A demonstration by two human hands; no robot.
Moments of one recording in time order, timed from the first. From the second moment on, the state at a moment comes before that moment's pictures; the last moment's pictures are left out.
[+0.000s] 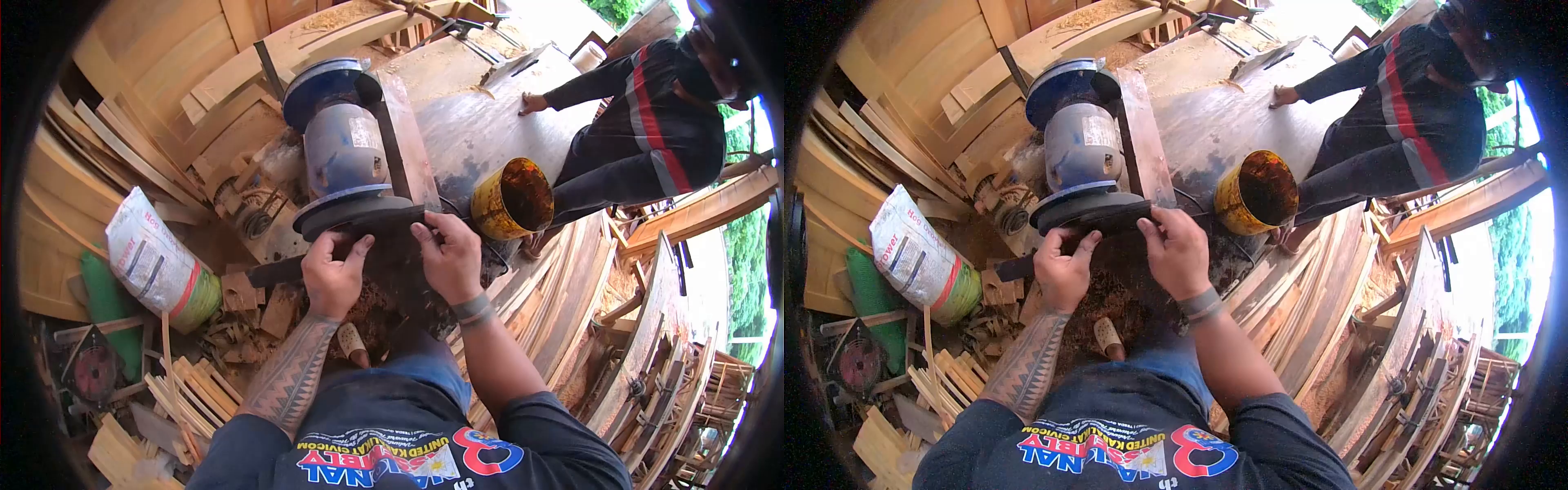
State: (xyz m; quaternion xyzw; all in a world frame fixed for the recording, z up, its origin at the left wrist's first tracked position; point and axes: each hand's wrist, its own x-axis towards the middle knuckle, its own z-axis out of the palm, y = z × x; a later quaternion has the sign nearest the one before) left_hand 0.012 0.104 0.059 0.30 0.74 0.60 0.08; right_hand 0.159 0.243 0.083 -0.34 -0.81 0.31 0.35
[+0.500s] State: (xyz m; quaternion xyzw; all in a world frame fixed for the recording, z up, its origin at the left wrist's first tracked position) left_hand -0.016 0.067 0.058 0.29 0.74 0.60 0.06; right_hand 0.125 0.209 0.078 -0.30 -0.82 0.31 0.37
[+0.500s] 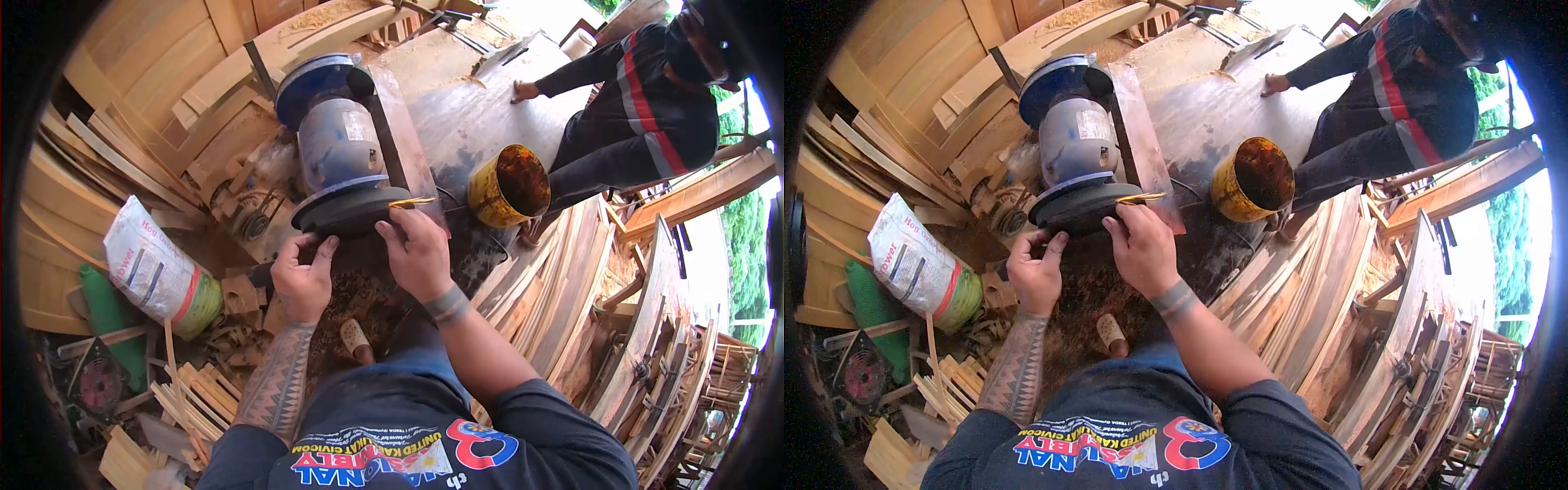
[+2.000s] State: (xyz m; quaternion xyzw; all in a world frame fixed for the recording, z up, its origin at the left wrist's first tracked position) left_hand 0.027 0.129 0.070 0.34 0.72 0.60 0.09; right_hand 0.173 0.255 0.091 -0.39 -0.76 0.36 0.37
